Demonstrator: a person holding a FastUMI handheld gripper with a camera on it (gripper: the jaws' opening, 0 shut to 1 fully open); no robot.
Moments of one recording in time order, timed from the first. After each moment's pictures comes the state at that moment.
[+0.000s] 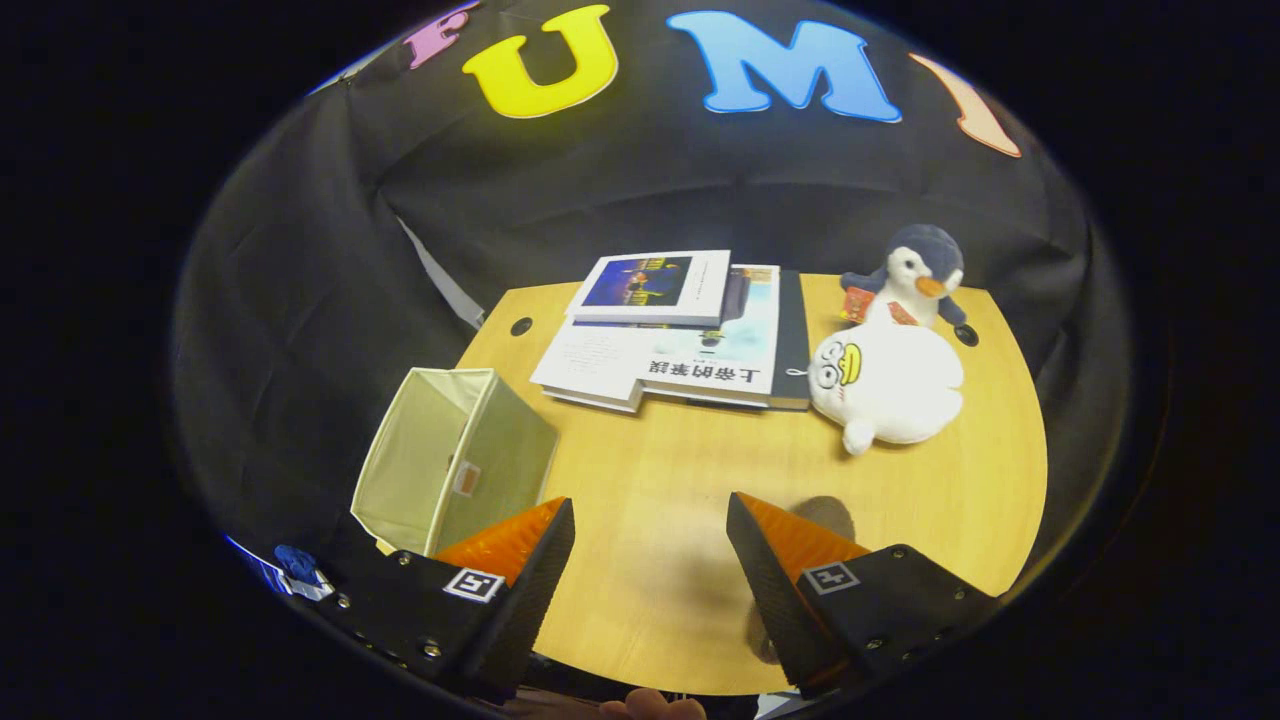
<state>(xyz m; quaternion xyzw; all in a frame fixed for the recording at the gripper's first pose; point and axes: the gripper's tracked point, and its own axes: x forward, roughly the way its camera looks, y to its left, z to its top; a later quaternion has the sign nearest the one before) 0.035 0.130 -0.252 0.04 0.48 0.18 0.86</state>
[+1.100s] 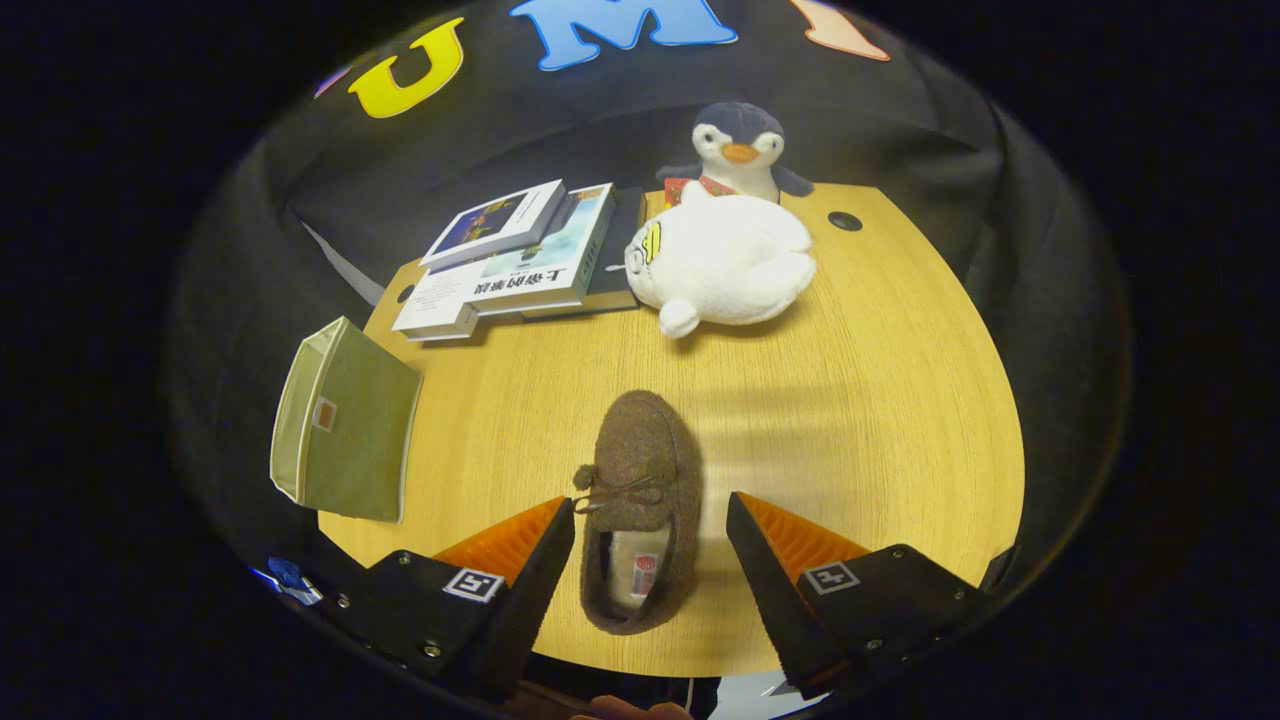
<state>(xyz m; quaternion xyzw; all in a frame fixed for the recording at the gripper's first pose) -0.021 -0.023 -0.354 0.05 0.55 0.09 0.83</state>
